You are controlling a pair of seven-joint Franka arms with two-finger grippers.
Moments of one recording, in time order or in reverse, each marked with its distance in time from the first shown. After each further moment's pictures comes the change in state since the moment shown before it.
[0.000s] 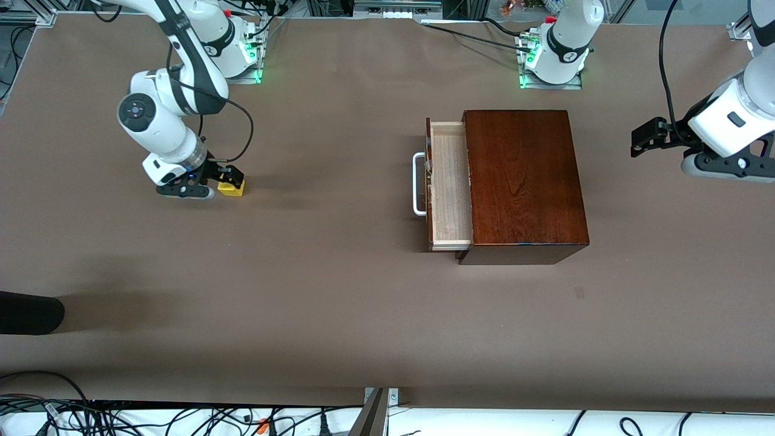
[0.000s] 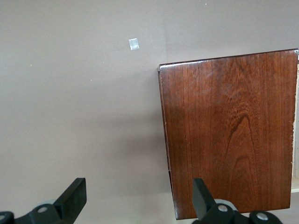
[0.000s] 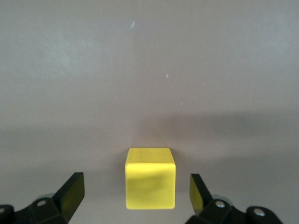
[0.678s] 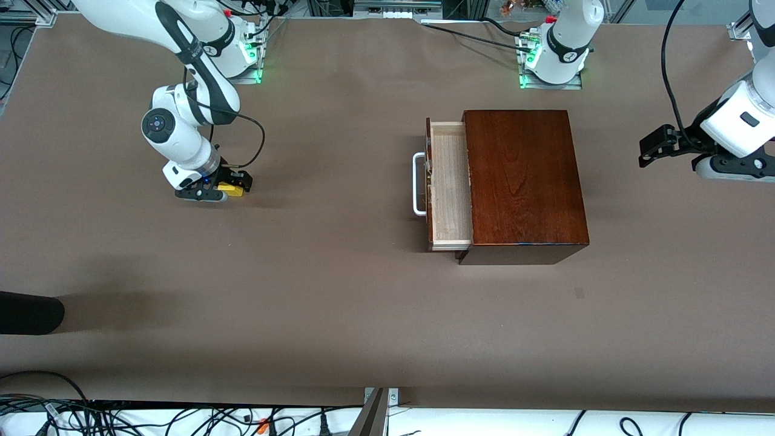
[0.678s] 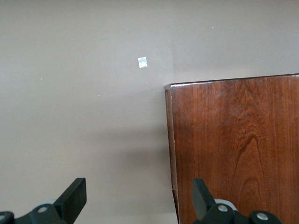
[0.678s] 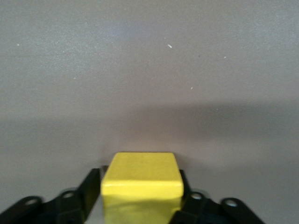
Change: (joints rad) left arm -0.003 -0.012 0.036 -0.040 0.000 0.103 -0.005; right arm -0.001 0.135 -0.012 -0.019 0.000 0.140 -0.011
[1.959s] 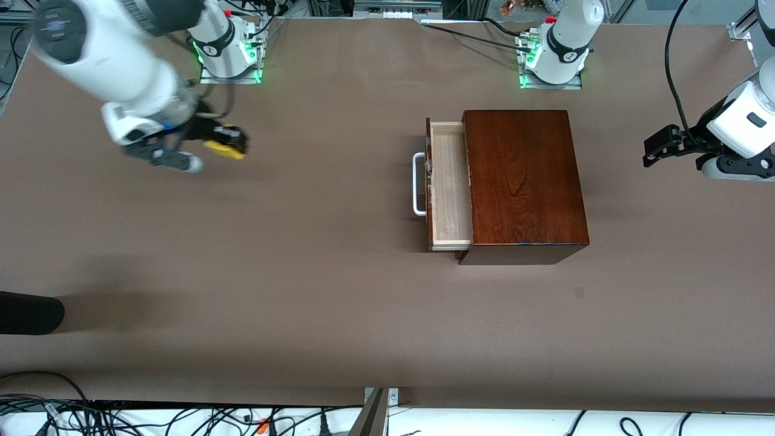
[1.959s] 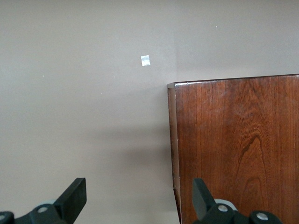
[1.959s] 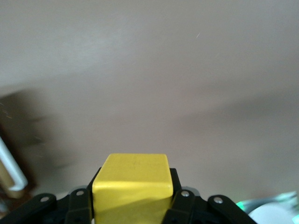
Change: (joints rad) left arm 0.004 0.000 0.004 0.002 0.000 -0.008 0.001; right arm 0.198 -0.215 0.071 0.781 0.161 -1.053 0.554
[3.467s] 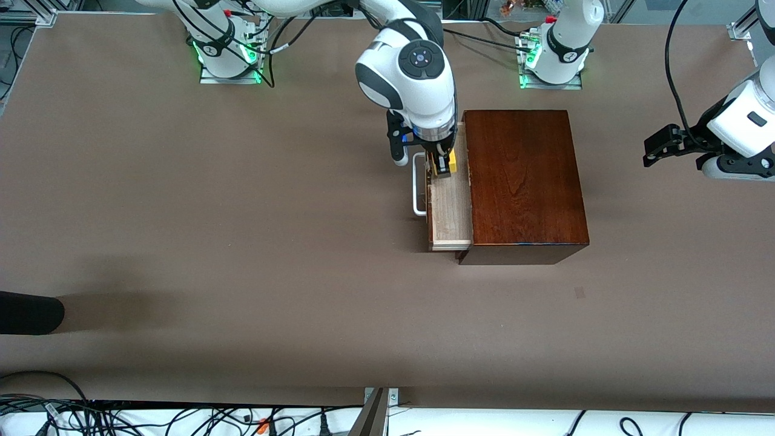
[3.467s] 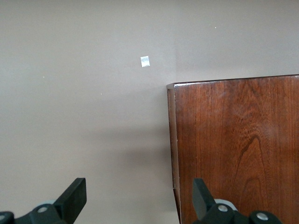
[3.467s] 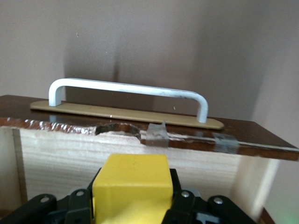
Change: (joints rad) left arm 0.000 0.000 -0.001 0.003 0.000 0.000 0.001; right arm 0.644 0.720 -0.086 0.614 -0.174 0.357 1.617
